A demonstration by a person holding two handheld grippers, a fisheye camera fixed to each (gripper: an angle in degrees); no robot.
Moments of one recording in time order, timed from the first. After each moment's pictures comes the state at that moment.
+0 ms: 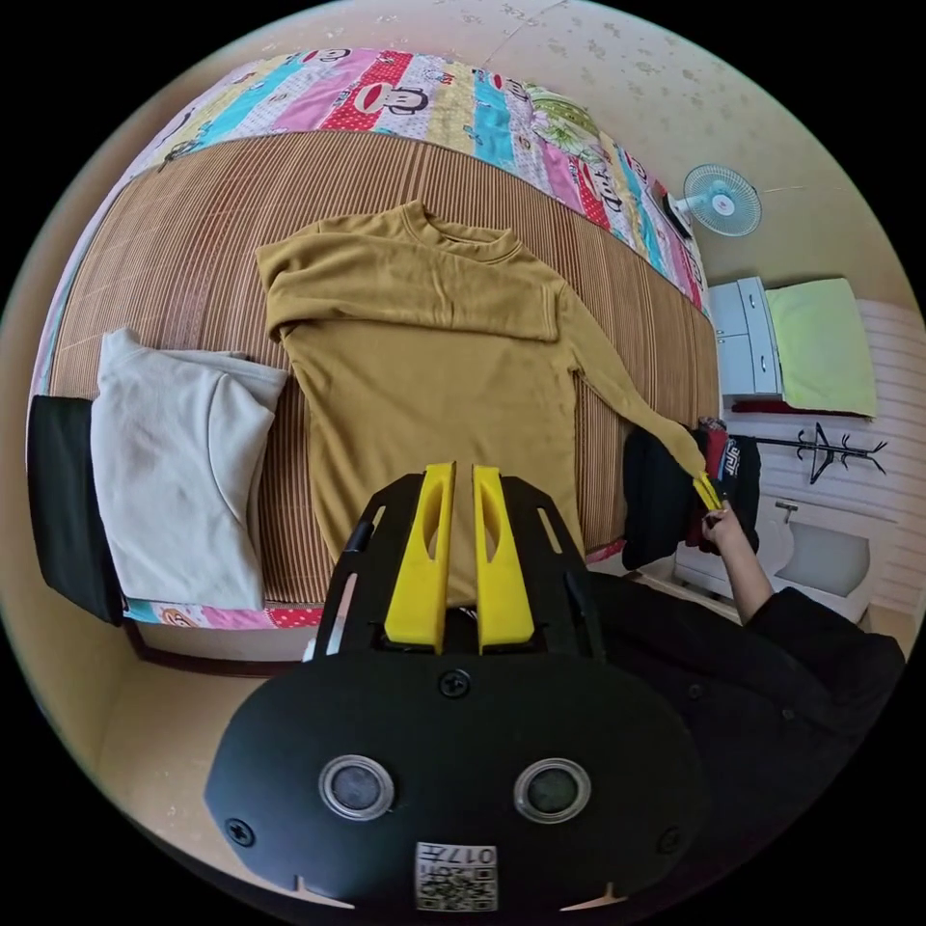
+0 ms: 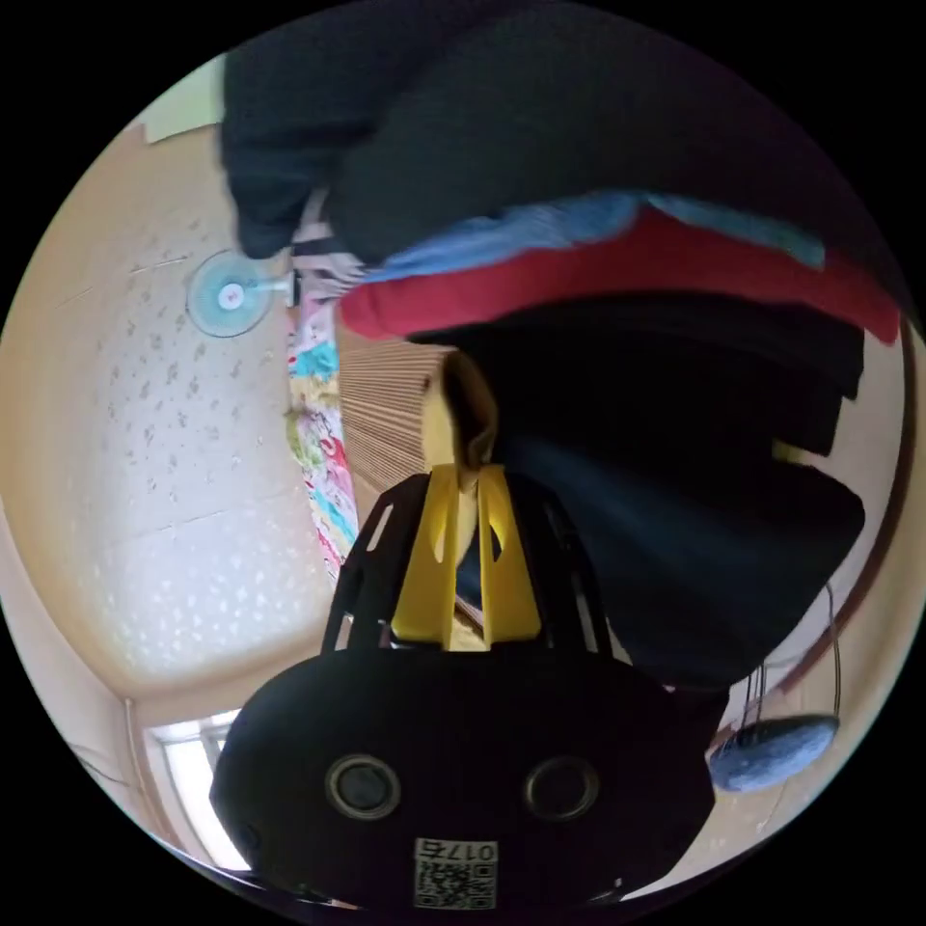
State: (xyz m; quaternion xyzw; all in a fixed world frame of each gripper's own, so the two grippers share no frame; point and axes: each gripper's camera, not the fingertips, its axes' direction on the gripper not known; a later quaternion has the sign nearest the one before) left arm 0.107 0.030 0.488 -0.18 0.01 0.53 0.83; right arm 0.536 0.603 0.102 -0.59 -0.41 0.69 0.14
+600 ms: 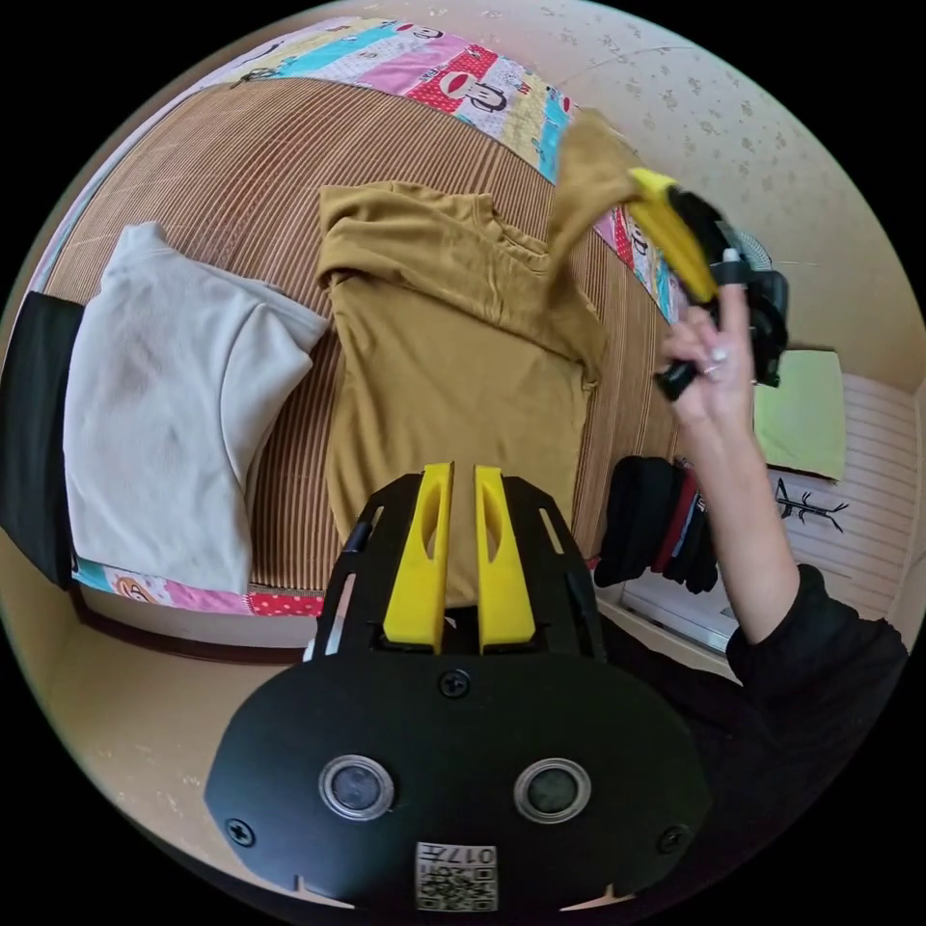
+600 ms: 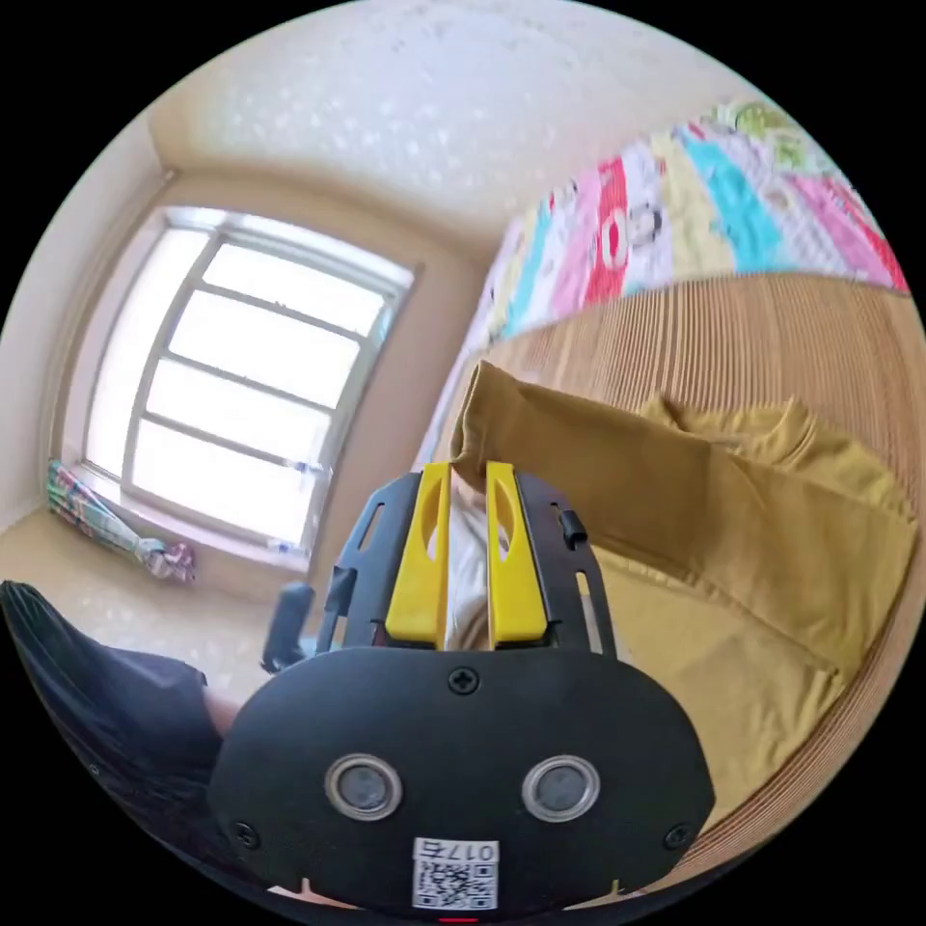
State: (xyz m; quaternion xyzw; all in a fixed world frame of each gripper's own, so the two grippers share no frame) left arm 0.050 -0.057 0.521 -0.21 0.06 0.45 0.87; right arm 0.364 -0.053 -0.067 -0.25 -0.91 0.29 0.14
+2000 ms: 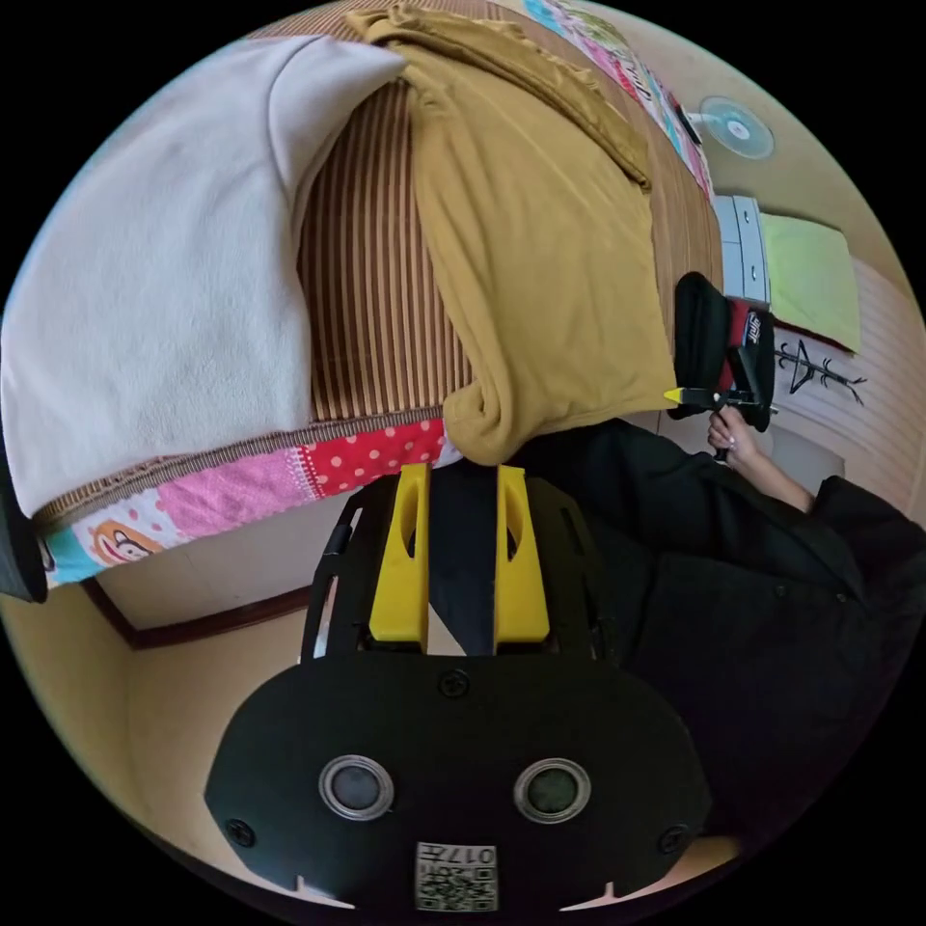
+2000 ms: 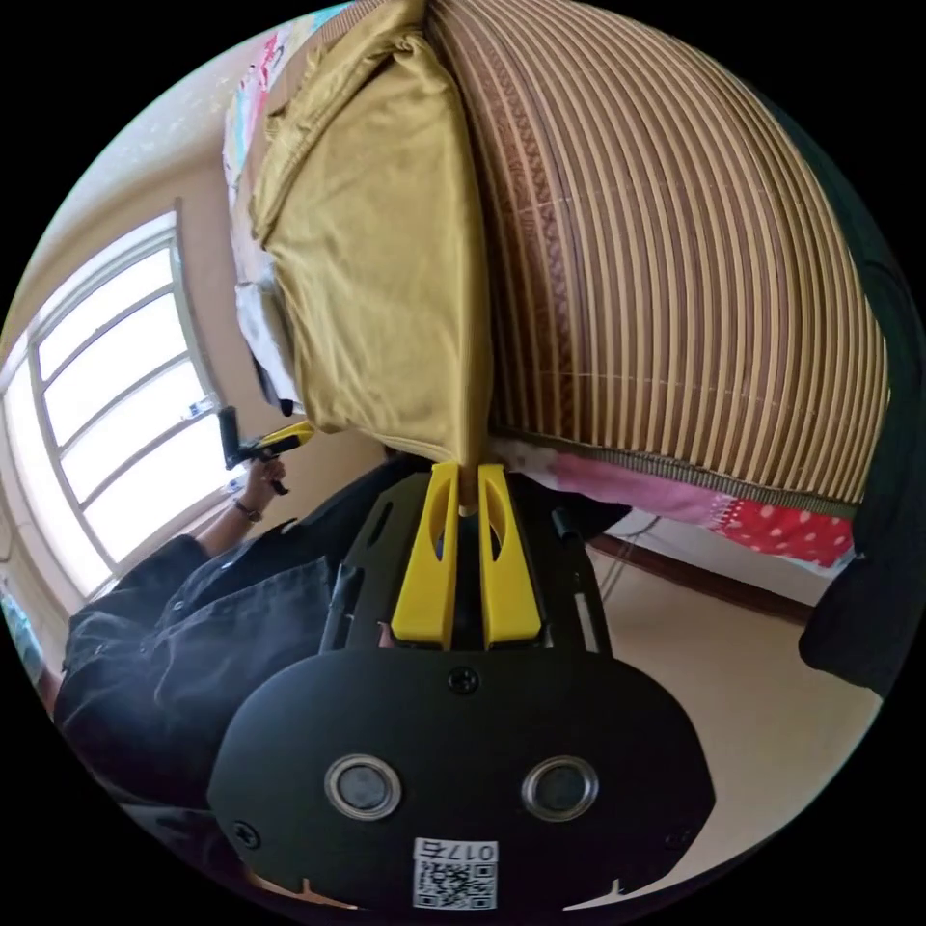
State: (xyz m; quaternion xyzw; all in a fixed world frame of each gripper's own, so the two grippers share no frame) left arm -0.111 -0.160 0.543 -0.35 -0.01 0.54 0.76; right arm 0.508 0.435 -0.084 -0.53 -0.84 0.13 0.04
